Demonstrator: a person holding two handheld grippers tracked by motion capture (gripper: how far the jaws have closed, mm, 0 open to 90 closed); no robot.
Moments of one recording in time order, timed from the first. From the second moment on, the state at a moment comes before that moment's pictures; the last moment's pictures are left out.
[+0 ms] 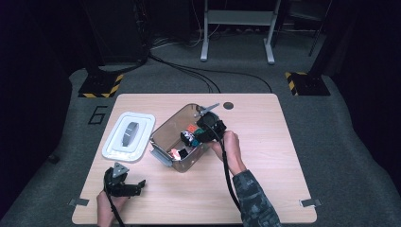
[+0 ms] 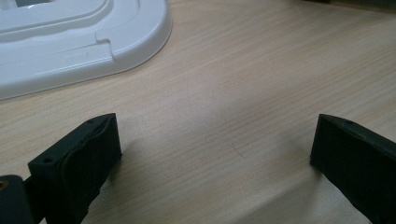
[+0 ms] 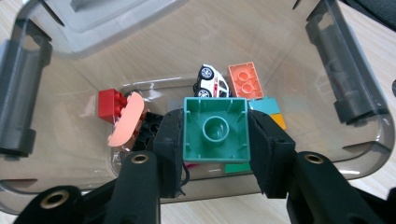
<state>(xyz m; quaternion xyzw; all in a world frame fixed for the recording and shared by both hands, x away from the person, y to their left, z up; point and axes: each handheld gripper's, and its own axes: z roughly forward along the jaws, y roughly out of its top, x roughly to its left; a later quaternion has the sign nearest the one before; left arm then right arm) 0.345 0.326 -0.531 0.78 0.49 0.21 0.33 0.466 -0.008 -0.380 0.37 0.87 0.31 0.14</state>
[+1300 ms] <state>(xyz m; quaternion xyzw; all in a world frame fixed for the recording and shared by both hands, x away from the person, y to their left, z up) 0.346 0.326 -0.532 0.78 0.49 0.21 0.33 0.409 -0.083 -0.398 0.40 0.82 0.37 0.16</state>
